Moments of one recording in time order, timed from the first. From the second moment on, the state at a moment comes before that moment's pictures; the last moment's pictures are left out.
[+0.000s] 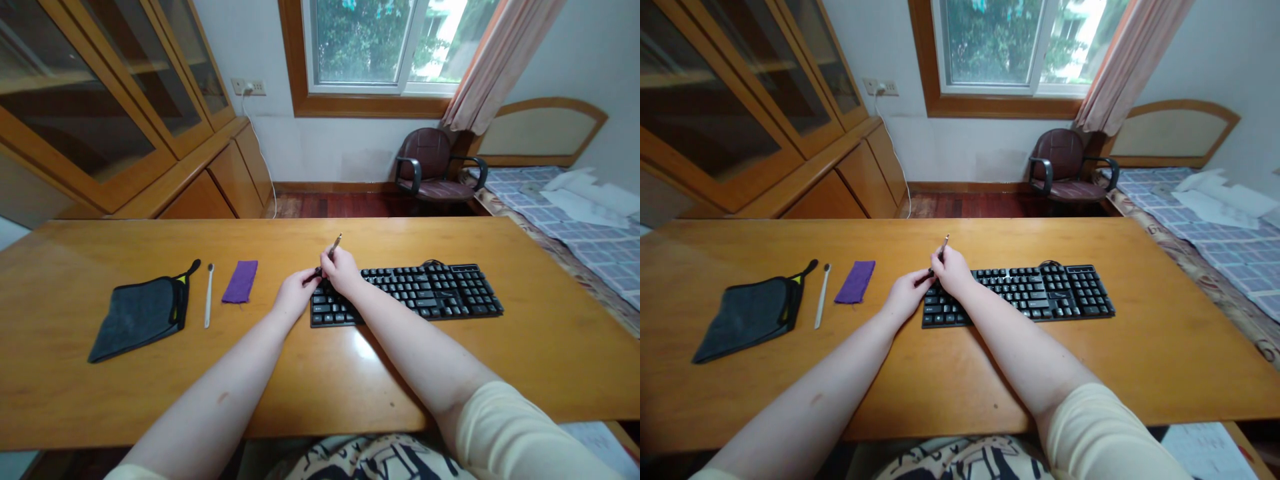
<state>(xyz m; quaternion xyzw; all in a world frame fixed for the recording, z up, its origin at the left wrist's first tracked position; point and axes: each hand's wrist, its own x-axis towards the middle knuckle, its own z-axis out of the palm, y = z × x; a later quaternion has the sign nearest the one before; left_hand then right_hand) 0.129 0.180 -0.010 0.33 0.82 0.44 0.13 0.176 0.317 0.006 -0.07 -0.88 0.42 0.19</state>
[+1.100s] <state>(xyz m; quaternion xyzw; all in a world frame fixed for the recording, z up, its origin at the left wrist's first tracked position) 0.137 0.177 -0.009 0.23 0.77 0.59 0.08 0.170 0.324 -0.008 -0.07 -0.73 0.66 0.18</state>
